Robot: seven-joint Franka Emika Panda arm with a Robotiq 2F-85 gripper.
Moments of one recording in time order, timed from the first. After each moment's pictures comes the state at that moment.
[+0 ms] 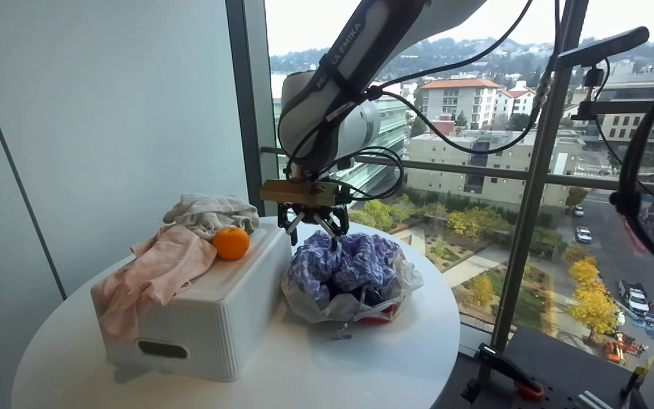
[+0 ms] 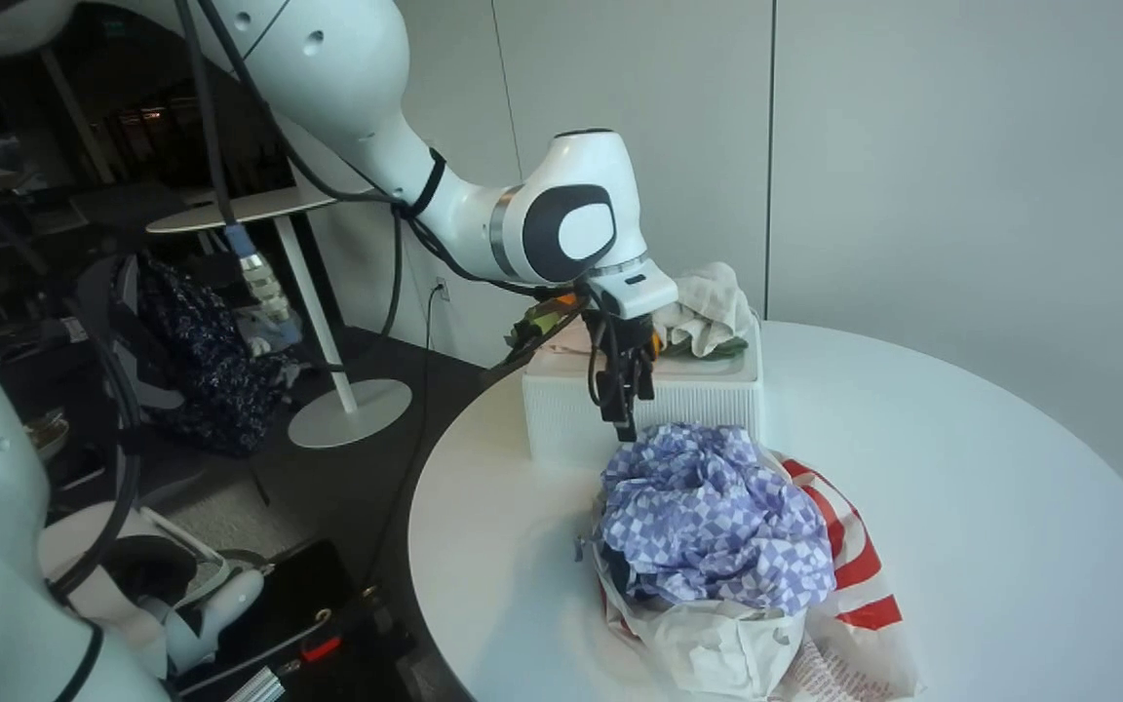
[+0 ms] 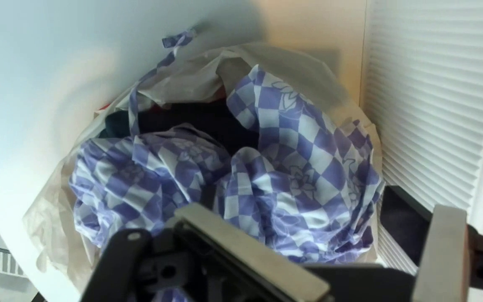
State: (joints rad) arm 0.05 0.19 0.02 -2.21 -0.15 2.46 1.19
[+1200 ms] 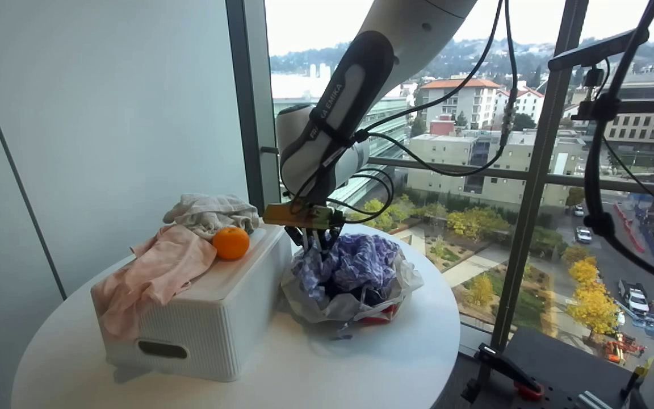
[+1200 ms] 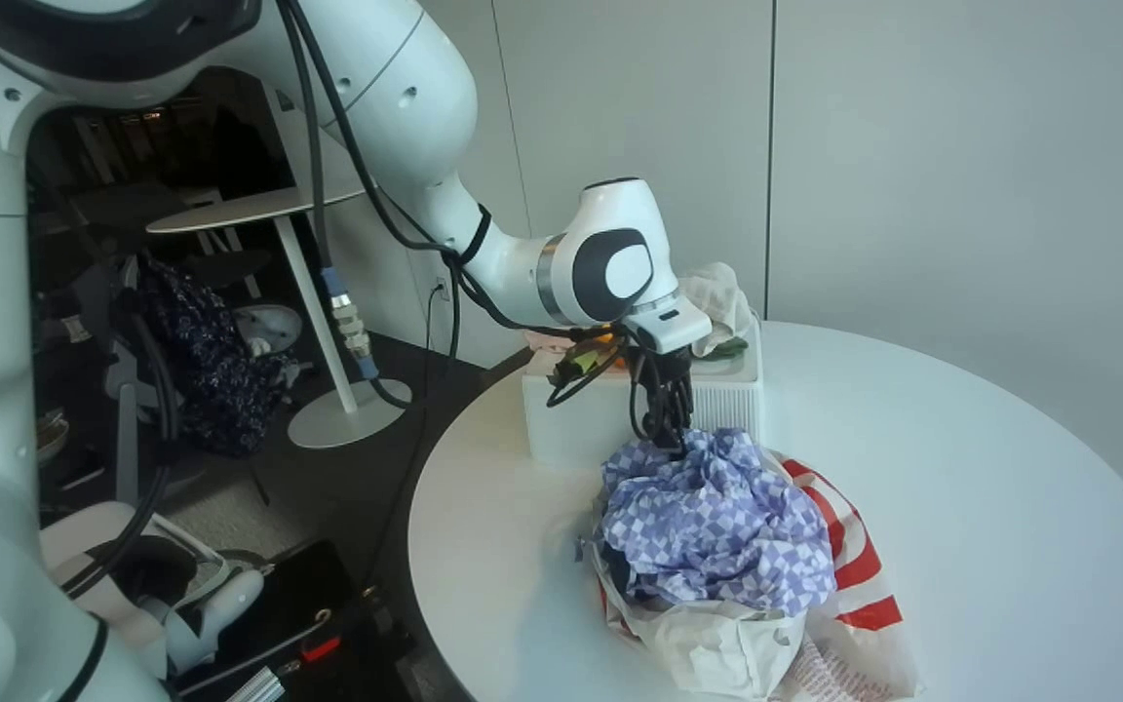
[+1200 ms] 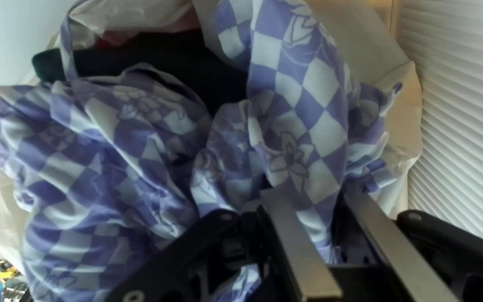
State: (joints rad) arm 0.15 0.37 -0.13 -2.11 -0.27 2.55 1.29
